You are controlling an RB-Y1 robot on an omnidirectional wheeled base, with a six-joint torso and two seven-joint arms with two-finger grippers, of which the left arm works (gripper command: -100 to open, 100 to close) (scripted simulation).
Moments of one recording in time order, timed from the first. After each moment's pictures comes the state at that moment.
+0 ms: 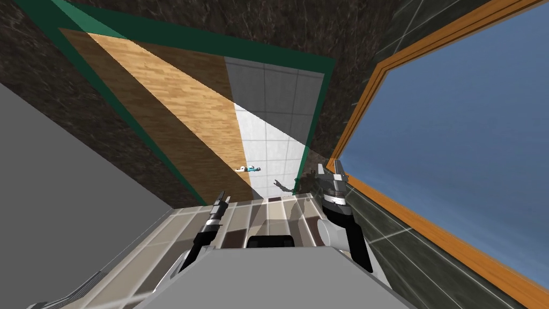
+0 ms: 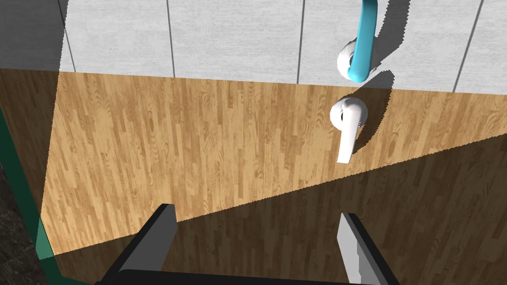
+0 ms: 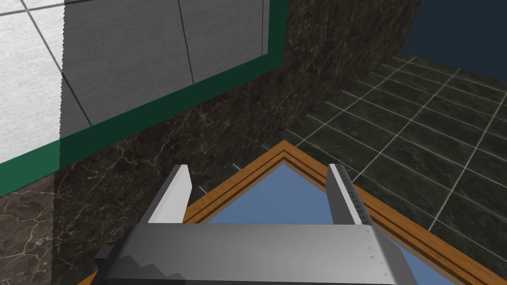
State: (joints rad) arm 0.35 0.23 0.09 -1.34 0.01 -0.74 0.25
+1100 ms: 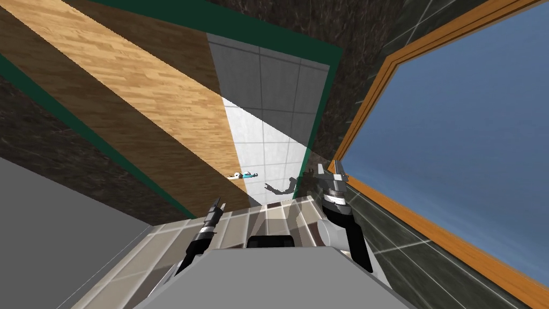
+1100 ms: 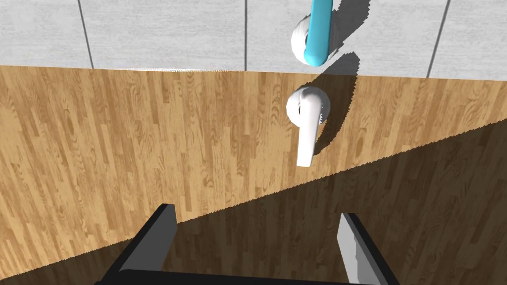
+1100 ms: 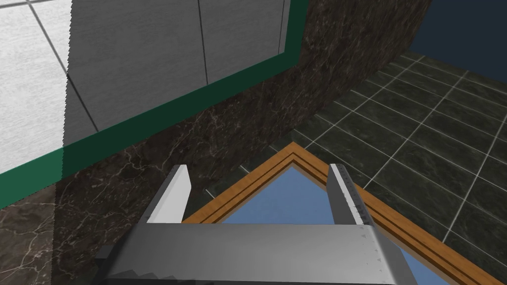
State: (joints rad) arm 0.30 0.26 0.12 -1.10 0.04 -0.81 0.27
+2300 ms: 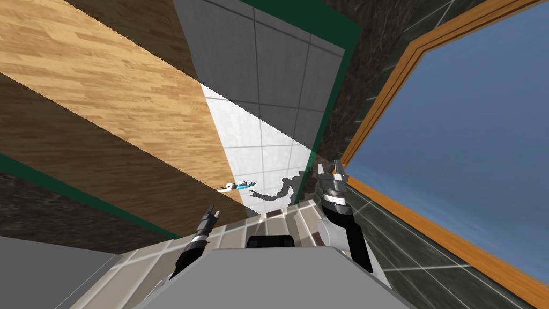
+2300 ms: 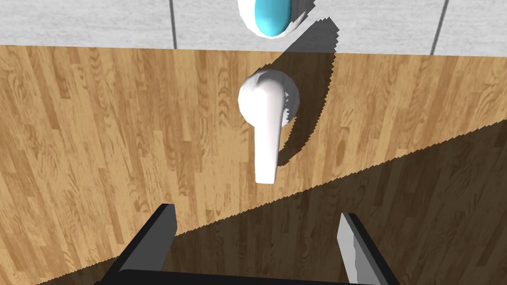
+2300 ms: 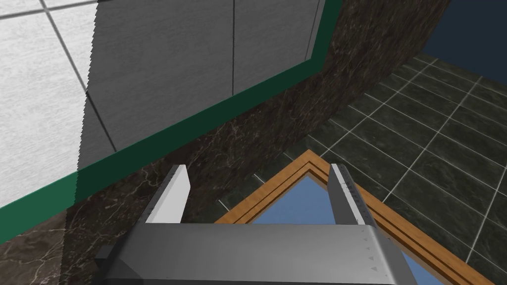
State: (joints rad) arm 0.24 0.30 0.15 -0.86 0.07 -0.90 0.29
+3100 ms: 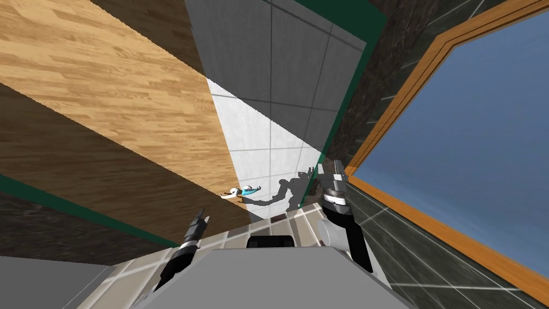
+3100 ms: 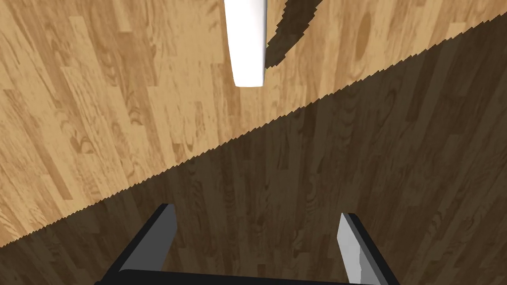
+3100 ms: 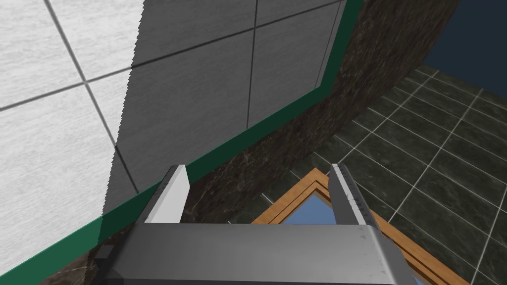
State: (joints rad) arm 0.24 0.32 0.23 -0.78 0.11 -0.87 0.26
